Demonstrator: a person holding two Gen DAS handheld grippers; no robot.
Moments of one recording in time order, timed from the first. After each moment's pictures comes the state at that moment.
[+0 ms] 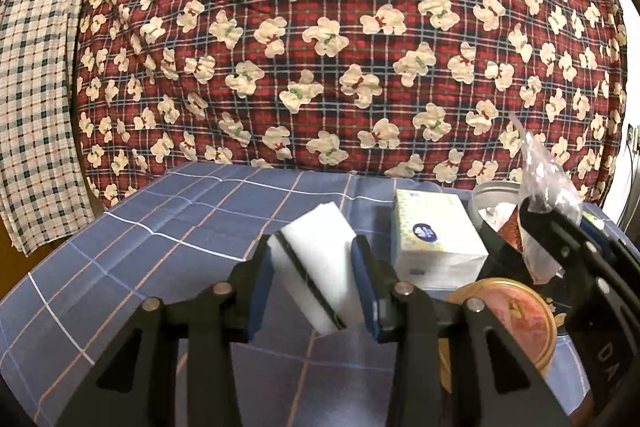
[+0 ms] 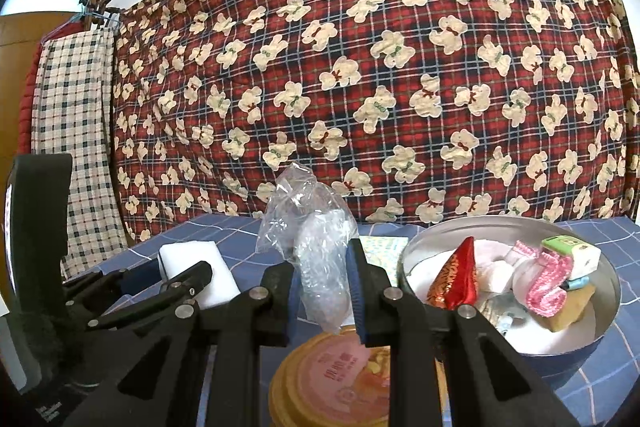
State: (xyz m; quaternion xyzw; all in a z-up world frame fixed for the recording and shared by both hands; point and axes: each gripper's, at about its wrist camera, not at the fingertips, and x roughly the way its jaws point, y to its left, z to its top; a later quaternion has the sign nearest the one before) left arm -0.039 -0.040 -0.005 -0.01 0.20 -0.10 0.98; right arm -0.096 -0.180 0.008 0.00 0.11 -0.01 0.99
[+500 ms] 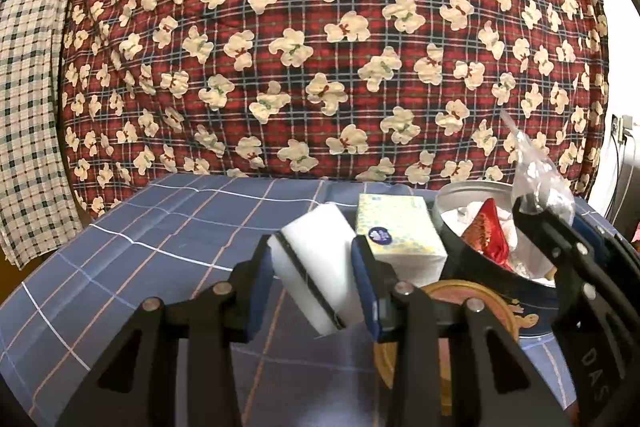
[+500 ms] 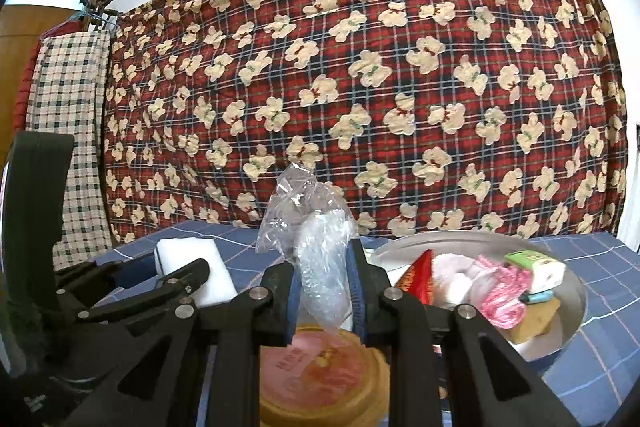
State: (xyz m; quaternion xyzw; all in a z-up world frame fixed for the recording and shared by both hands) left arm -0.056 -0.069 0.004 0.00 0.18 -0.12 0.98; right arm -0.119 -0.200 0.013 -0.02 0.08 -0.03 1.00
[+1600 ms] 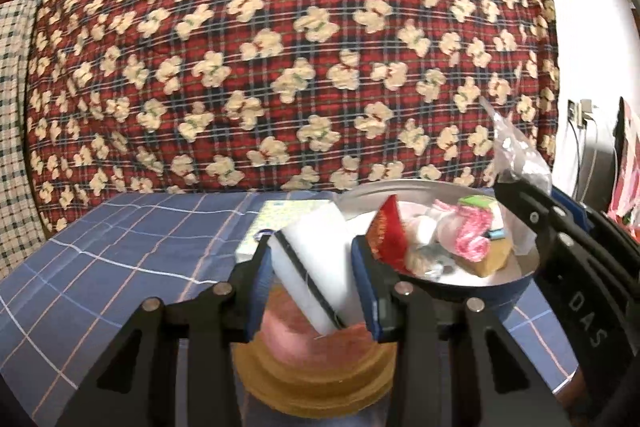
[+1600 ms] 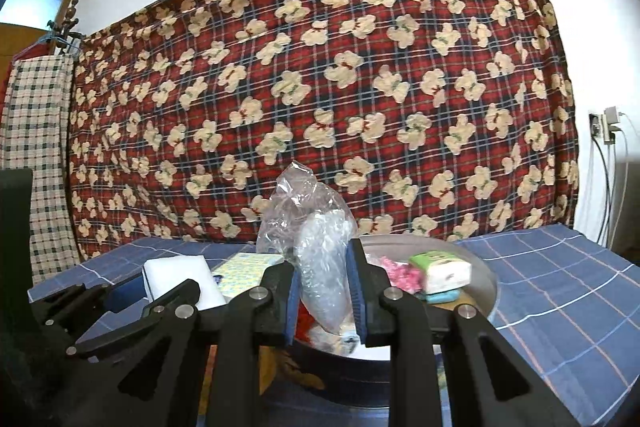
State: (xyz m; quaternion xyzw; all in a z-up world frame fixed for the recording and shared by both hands) left arm -0.102 -0.151 0.001 0.02 0.15 -0.19 0.97; right arm -0.166 -0.272 0.020 0.01 0.05 -0.10 0.99
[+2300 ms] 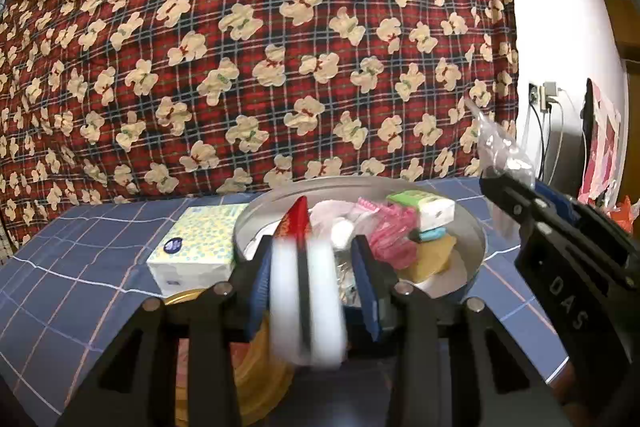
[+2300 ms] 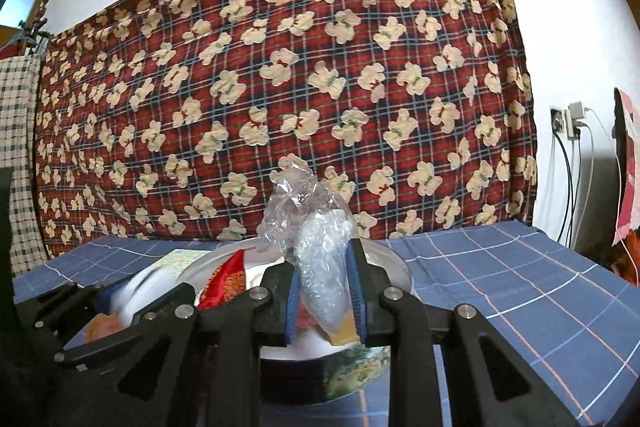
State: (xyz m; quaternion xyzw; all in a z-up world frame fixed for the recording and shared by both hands) left arm -0.117 -0.219 0.002 0.04 0.15 -0.25 0.95; right arm -0.184 -0.338 0.025 0.00 0.06 -0.16 0.99
